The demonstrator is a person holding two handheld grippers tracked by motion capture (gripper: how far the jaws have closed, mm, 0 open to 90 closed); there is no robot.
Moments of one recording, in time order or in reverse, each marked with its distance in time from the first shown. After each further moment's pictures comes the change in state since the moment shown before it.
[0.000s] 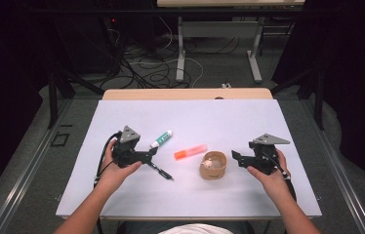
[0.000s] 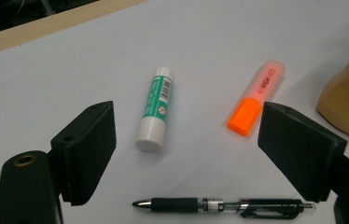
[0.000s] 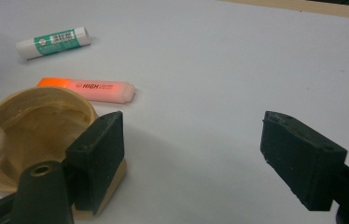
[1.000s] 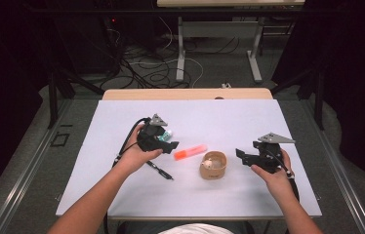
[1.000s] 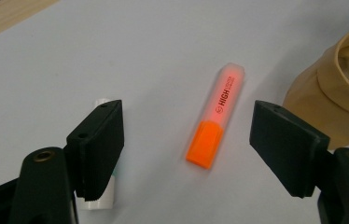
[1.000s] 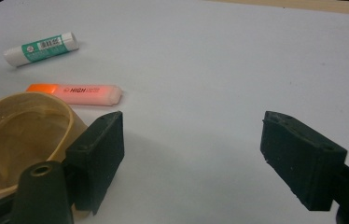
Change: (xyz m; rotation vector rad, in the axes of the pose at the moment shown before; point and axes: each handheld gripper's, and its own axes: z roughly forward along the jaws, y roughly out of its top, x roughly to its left) left arm -0.019 0.054 0.047 0.170 -0.138 0.096; right arm -0.012 -0.001 -0.004 -0.005 -0.017 0.042
